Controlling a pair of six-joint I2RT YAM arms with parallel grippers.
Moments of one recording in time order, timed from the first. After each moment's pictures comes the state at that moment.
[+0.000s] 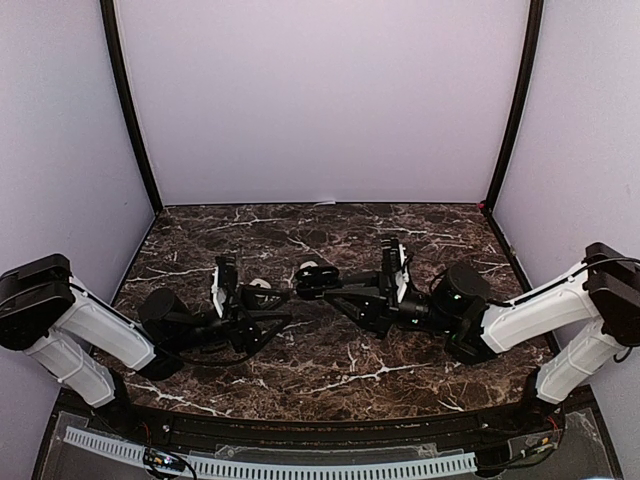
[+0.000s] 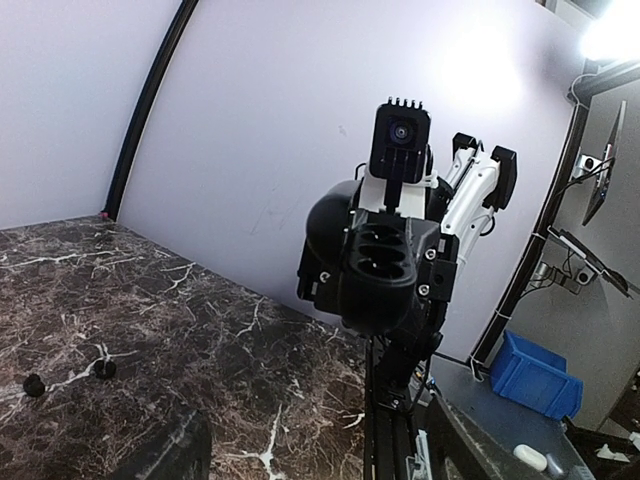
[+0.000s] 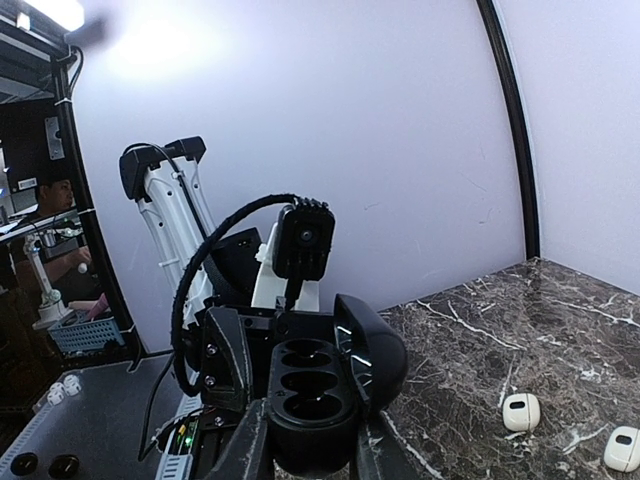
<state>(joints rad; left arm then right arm) -0.93 1.48 0.28 1.43 0.38 -0.49 1.05 1.49 0.53 1.20 -0.38 0.31</state>
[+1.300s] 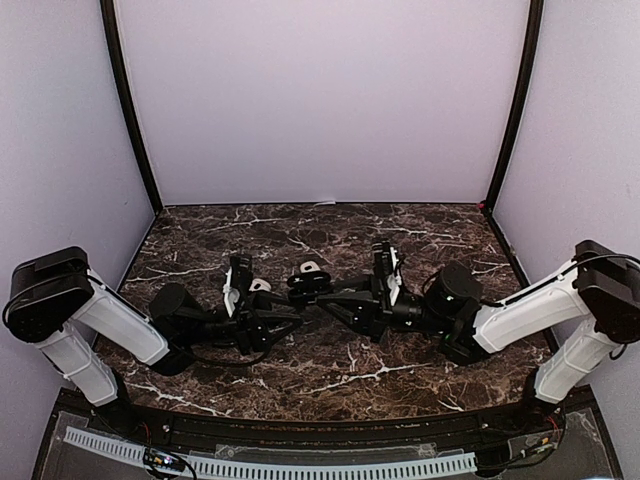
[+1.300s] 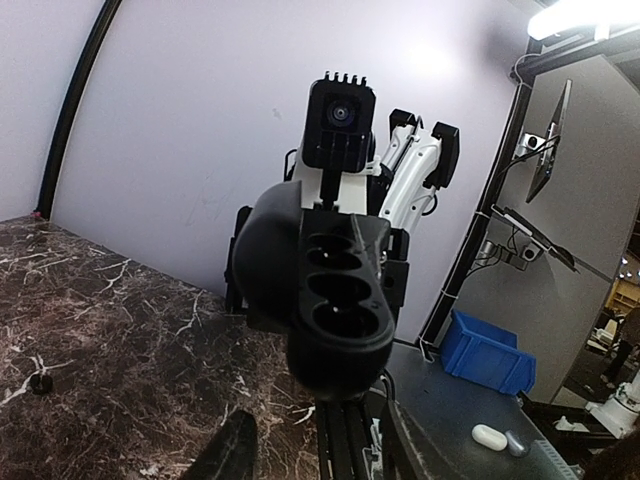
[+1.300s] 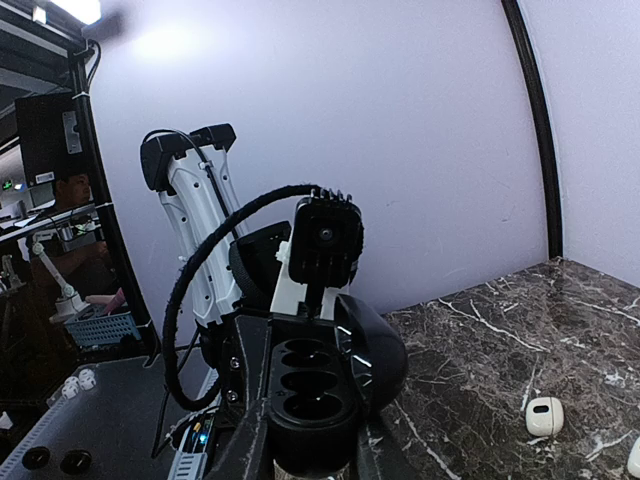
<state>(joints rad) -0.93 1.59 0.36 1.50 0.56 -0.53 1.06 1.54 0.56 1.23 -0.42 0.32</state>
